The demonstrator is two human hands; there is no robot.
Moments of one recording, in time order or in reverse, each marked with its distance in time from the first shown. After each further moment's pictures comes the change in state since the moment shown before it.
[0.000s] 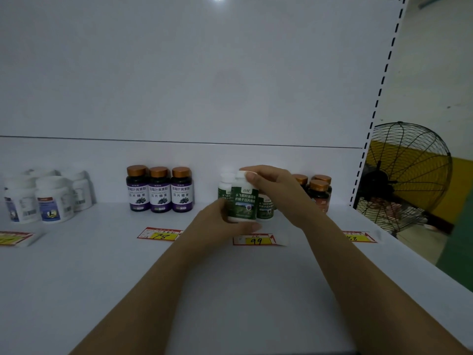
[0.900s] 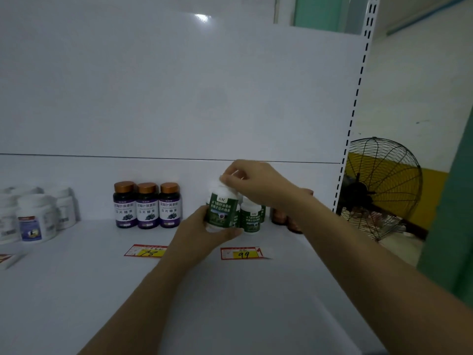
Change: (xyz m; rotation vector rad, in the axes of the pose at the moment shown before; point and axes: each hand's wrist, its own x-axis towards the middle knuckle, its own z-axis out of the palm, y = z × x) left_hand 0.001 0.001 -0.003 0.113 0.161 0.033; right_hand 0.013 -0.066 -0.004 -0.628 -0.129 -0.010
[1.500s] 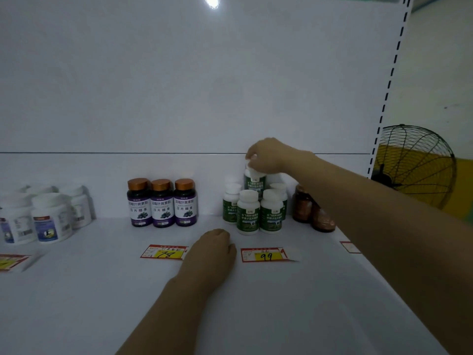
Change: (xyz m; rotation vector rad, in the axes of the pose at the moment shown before) left_hand 0.007 -0.041 0.010 0.660 -0.137 -0.027; right_hand 0.093 0.025 0.001 -0.590 -0.112 0.051
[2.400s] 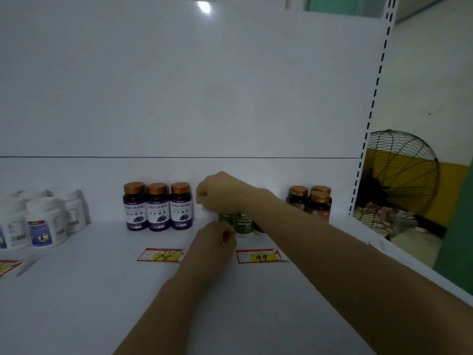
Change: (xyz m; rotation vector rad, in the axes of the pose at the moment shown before) left_hand -0.003 0.009 -0.011 -0.345 0.137 -0.003; right_hand -0.029 -0.087 0.037 0.099 -0.092 -0.210
